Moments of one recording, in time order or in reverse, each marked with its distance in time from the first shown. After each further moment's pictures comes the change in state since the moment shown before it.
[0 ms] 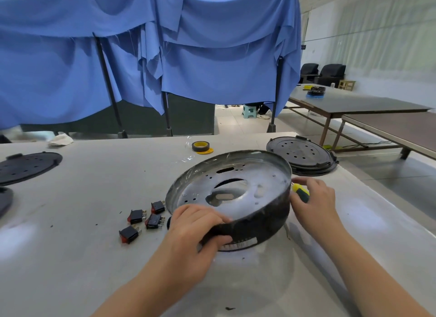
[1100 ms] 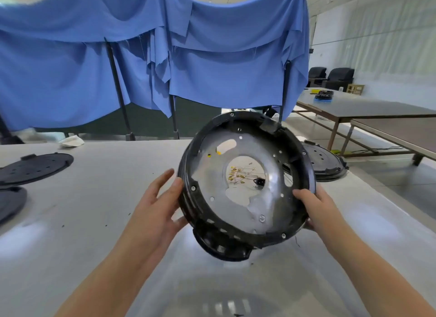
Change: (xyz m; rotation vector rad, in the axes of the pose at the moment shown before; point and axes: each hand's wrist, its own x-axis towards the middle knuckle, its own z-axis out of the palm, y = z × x) left_hand 0.022 -0.025 -0.037 -1.130 0.293 -0.805; right_hand -0.014 -0.038 -0.017 0.757 -0.273 0.349
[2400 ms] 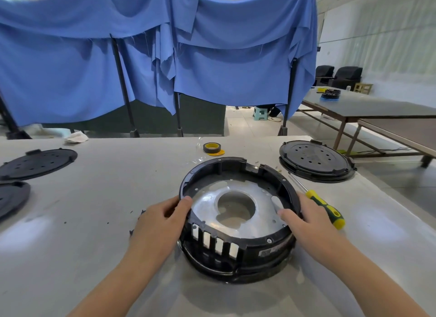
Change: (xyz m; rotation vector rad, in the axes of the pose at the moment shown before) left_hand 0.007 -0.024 -0.018 0.990 0.217 0.161; right_hand -0.016 0.001 0.013 -0.626 -0.117 -0.199
